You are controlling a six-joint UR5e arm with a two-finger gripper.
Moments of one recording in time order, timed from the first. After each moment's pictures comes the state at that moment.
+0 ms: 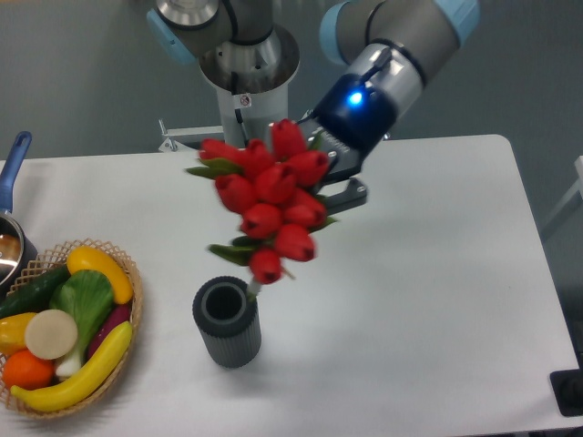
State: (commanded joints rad) arm 2.78 -1.75 -1.64 -0.68 0.31 0.86
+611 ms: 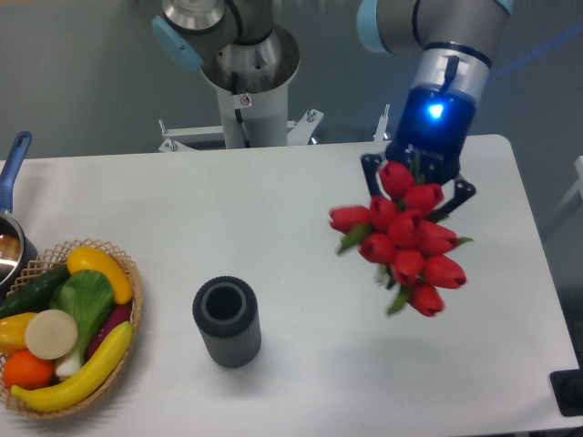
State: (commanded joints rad) arm 2.80 -1.77 -1.69 -0.68 0.95 1.06
